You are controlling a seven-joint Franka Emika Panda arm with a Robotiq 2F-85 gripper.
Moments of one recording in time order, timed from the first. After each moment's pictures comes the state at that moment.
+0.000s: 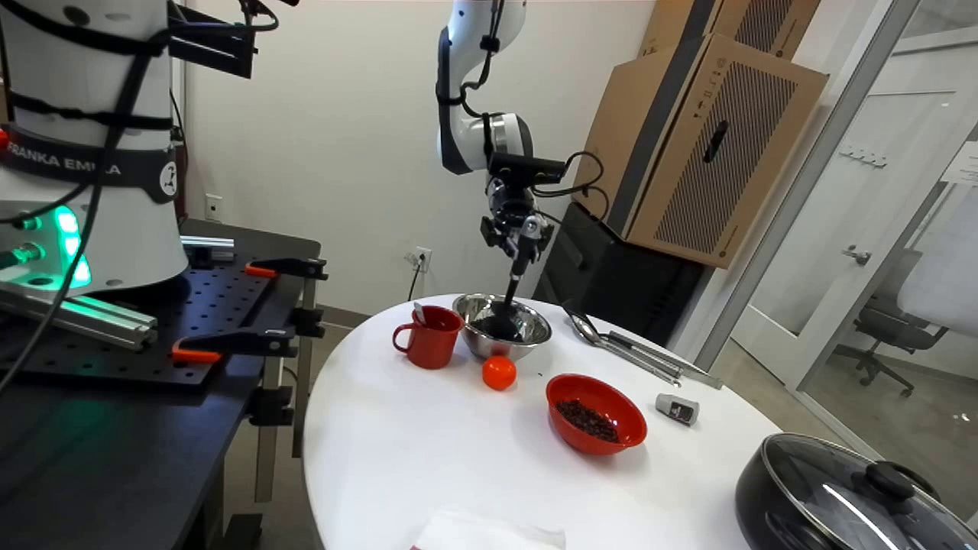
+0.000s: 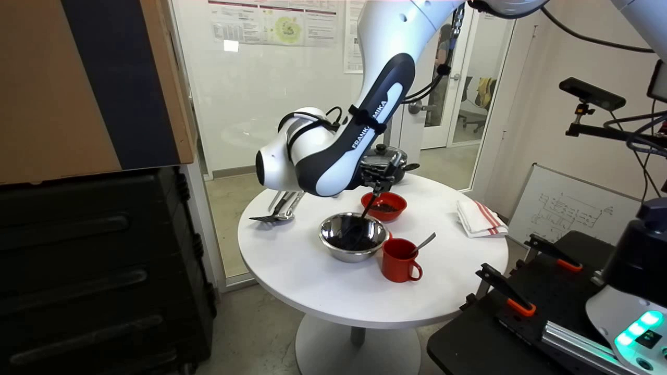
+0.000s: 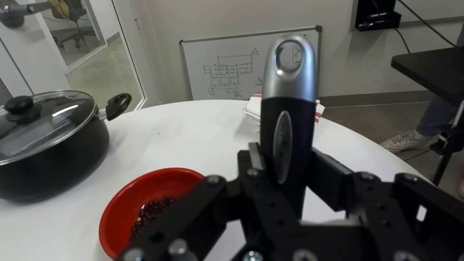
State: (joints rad) arm 0.37 0.82 0.24 -1.70 -1.05 1.35 -0.28
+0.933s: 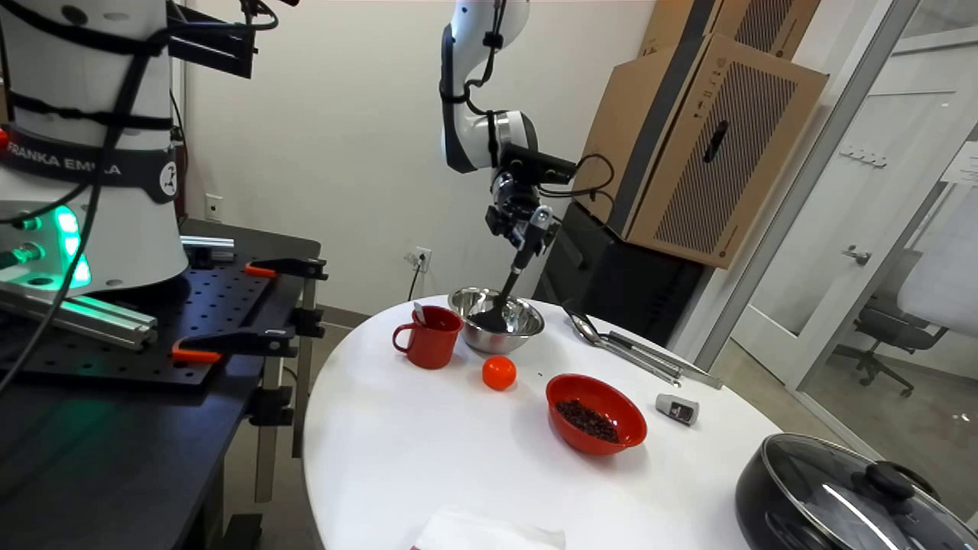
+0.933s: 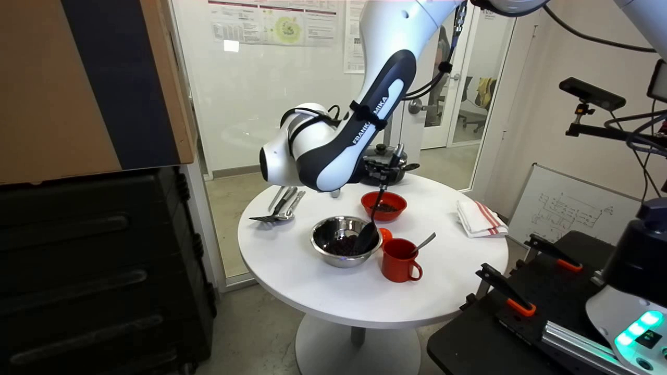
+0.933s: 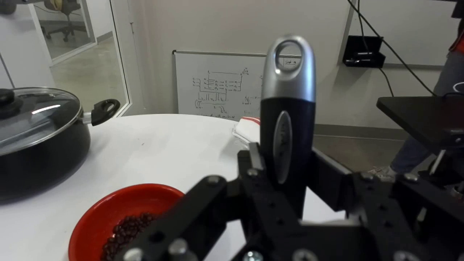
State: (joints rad) arm 0.35 0.81 0.25 -1.70 -1.06 1.28 -0.43
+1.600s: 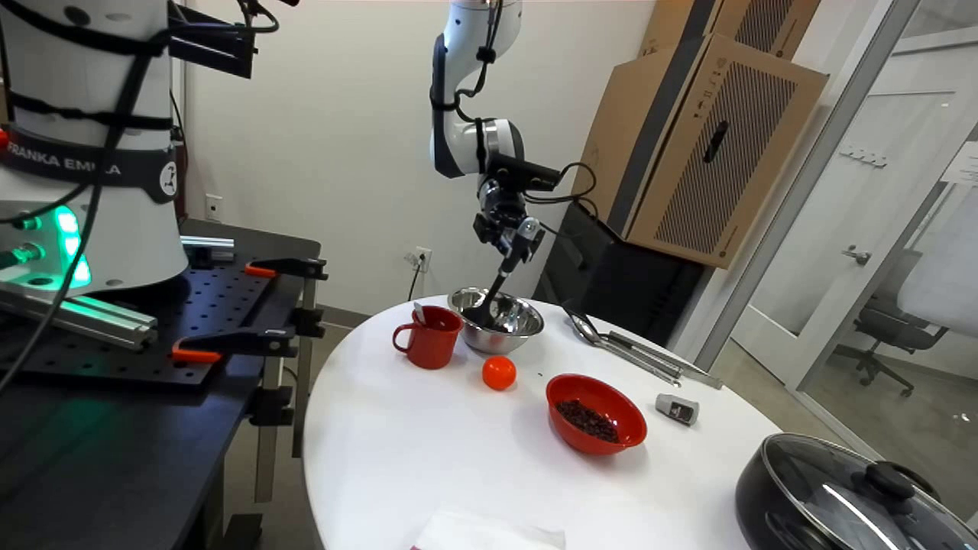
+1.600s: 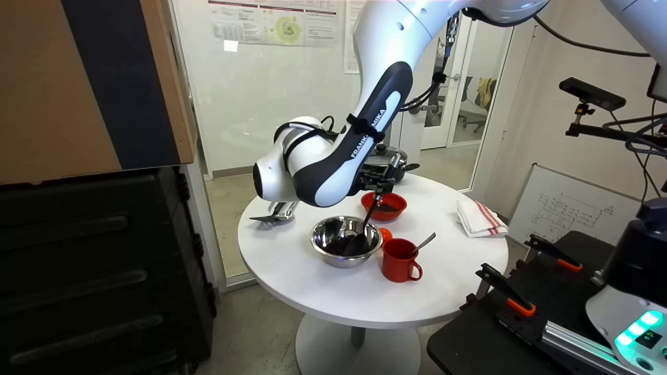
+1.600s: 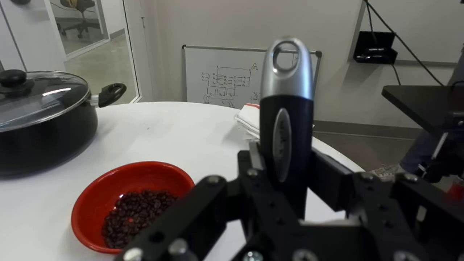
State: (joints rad) arm 0.37 0.86 0.27 -1.69 -1.07 1.29 -0.39
